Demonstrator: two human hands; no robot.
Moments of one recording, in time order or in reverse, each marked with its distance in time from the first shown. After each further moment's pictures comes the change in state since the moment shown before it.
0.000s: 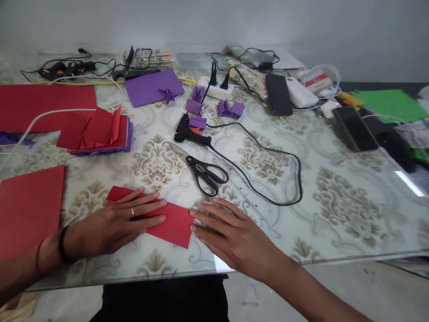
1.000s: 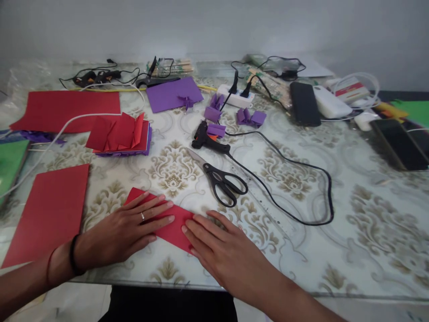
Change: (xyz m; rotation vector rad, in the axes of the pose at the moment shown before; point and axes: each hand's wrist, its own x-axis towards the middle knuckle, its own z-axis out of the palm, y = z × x) left_hand -0.013 0.016 0.007 0.124 0.039 -0.159; right_hand 0.030 -0.023 0.027 -0.080 -0.039 -0.076
